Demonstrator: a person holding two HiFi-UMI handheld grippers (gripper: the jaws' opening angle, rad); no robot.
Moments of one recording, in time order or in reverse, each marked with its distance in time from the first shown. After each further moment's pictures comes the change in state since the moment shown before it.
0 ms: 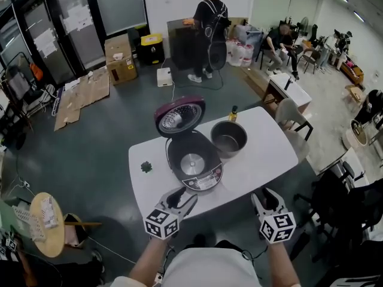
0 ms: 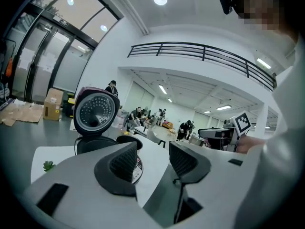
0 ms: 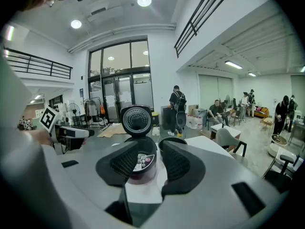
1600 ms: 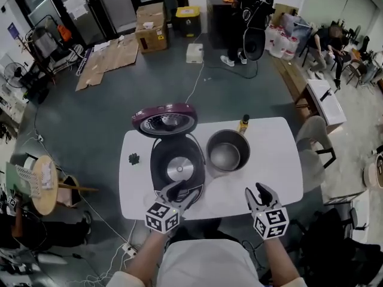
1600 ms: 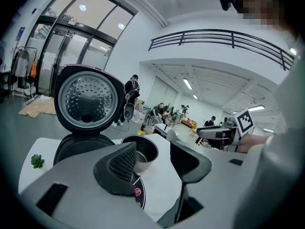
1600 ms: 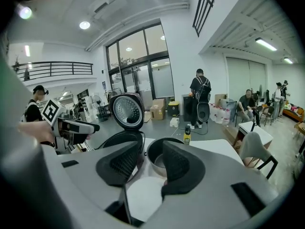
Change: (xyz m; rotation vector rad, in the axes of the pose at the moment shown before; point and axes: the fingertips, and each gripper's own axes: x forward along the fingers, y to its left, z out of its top) left arm 0.204 0.031 0.016 -0.113 0.051 0.300; right arm 0.184 -0.168 0.015 -0.086 0.145 0.335
